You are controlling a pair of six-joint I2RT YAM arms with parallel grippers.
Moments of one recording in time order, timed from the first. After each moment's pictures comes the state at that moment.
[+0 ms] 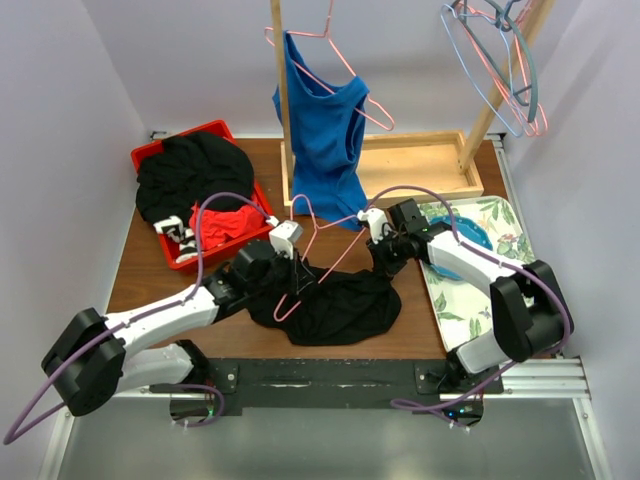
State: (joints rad) left arm -0.77 1.14 0.53 0.13 0.12 -0.49; right arm 0.44 1.49 0.88 -0.49 -0.30 -0.22
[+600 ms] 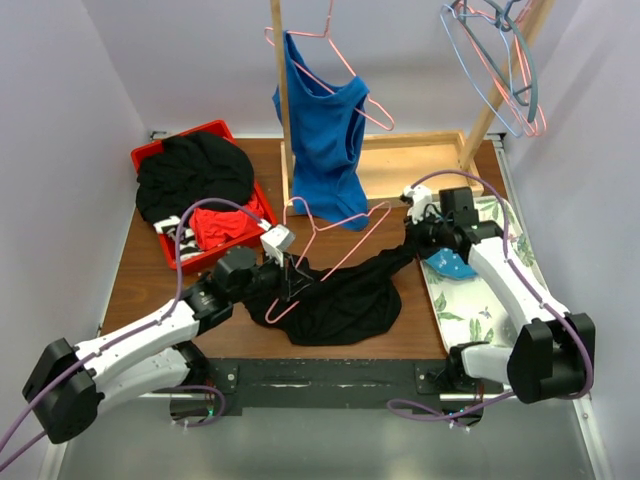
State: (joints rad) left arm -0.77 0.94 0.47 0.12 0.23 -0.40; right arm 0.18 1.25 0.91 -0.59 -0.40 -0.25
